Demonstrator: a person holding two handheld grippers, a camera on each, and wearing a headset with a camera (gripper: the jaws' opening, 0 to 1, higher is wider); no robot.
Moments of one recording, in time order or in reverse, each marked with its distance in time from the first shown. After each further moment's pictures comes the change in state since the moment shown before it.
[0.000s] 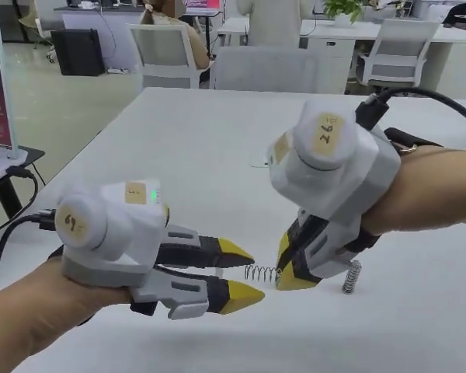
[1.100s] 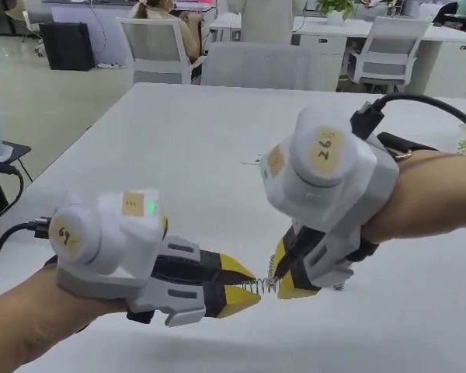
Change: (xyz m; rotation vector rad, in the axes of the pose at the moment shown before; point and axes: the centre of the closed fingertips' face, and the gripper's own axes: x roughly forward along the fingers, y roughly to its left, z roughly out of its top) left arm 0.009 -0.014 -0.005 0.031 0.001 -0.056; right arm 0.002 0.011 -0.009 -0.069 0.035 0.025
